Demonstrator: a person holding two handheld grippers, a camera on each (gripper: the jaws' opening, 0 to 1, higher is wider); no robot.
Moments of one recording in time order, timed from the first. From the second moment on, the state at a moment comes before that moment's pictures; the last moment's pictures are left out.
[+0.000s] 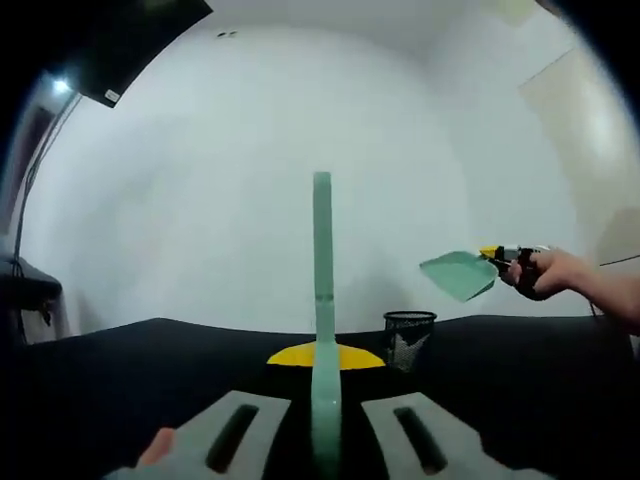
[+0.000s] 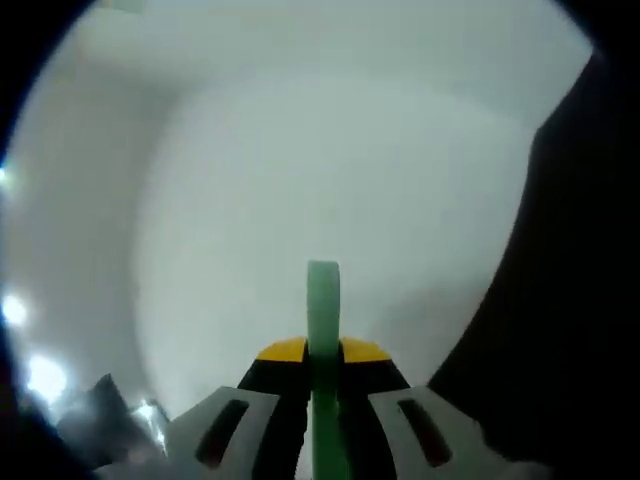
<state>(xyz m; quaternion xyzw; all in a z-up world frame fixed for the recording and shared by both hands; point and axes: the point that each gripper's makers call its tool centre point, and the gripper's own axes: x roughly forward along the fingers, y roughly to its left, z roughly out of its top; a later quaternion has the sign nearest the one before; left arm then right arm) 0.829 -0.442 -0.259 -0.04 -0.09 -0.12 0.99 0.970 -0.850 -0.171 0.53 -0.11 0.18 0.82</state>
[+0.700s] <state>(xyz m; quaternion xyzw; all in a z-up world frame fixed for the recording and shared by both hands) 0.826 -0.444 -0.260 -0.03 -0.08 -0.11 0.99 0.888 -0.896 -0.282 0.62 -0.01 0.10 0.78</state>
